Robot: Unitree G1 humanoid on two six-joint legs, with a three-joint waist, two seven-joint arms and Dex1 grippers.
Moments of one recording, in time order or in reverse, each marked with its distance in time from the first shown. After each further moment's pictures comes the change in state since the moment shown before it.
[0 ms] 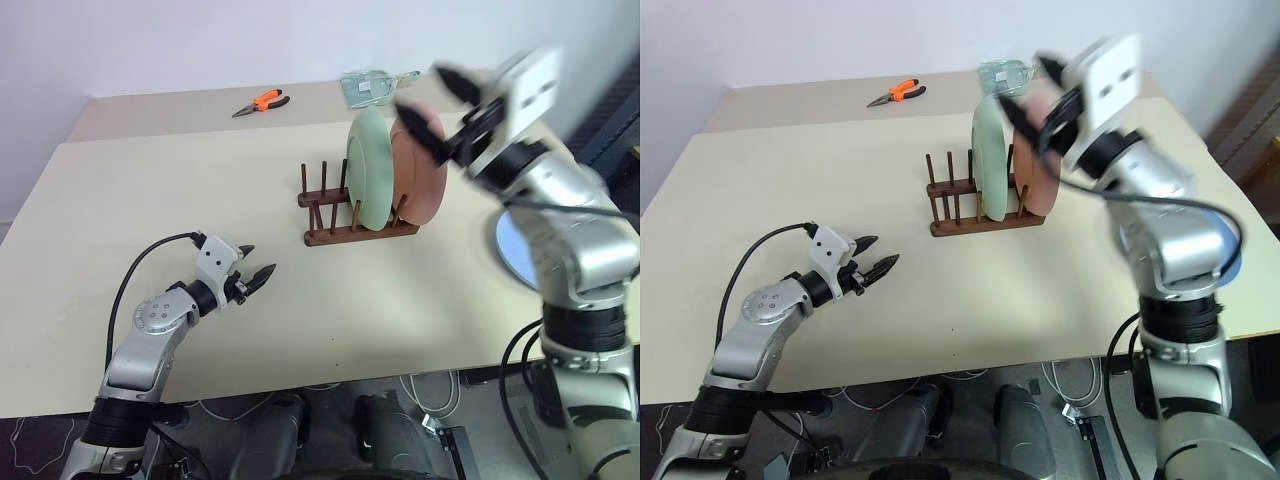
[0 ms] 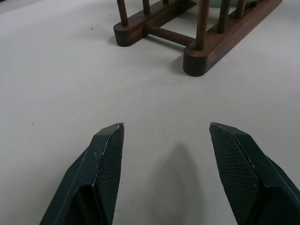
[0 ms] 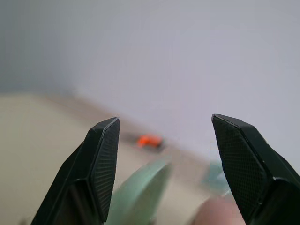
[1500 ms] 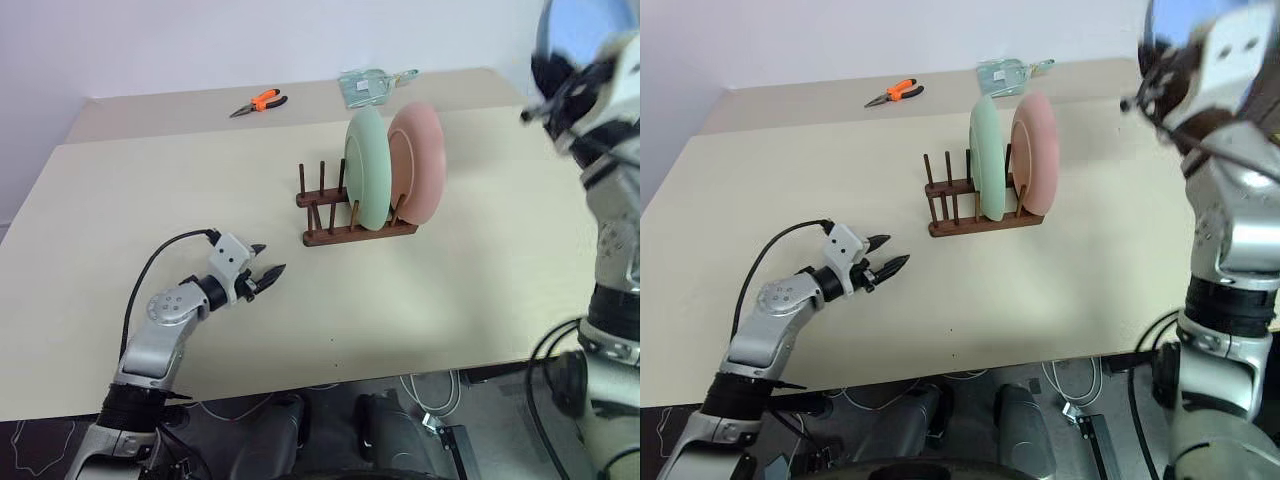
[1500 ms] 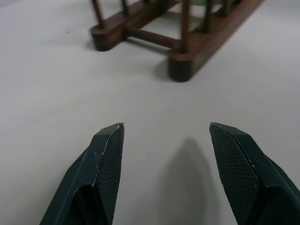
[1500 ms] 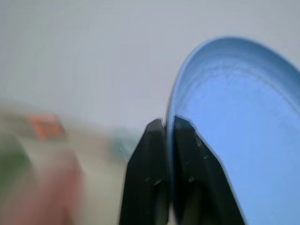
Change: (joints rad) left arm -0.071 -0.025 -0.029 0.113 0.040 -0.068 -0.027; right arm -0.058 0.009 -0.206 0.044 0.044 0.116 -0.039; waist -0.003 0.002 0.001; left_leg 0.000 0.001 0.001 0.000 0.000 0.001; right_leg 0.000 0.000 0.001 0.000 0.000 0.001
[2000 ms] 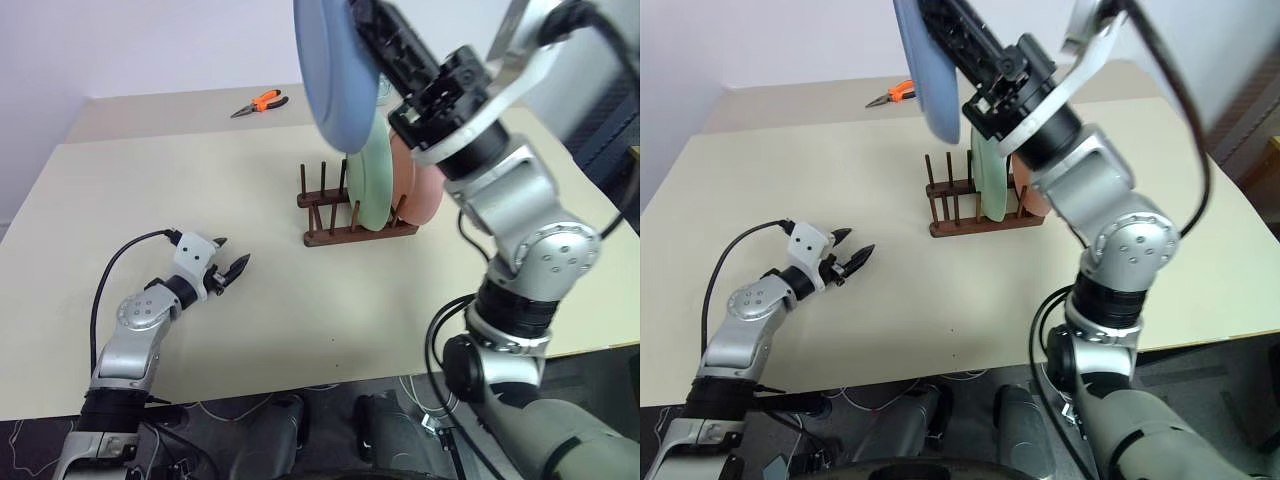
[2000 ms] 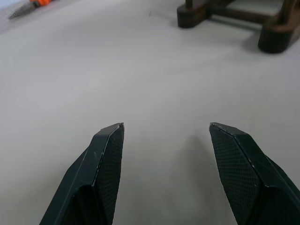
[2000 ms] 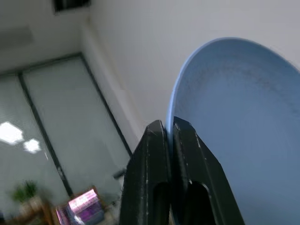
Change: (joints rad) left arm 0.064 0.035 0.104 0.059 0.017 -0.086 0.058; right arm -0.002 0.546 0.153 -0.097 0.870 0.208 -0.424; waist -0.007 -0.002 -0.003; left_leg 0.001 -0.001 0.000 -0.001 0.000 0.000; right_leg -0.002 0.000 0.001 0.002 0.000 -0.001
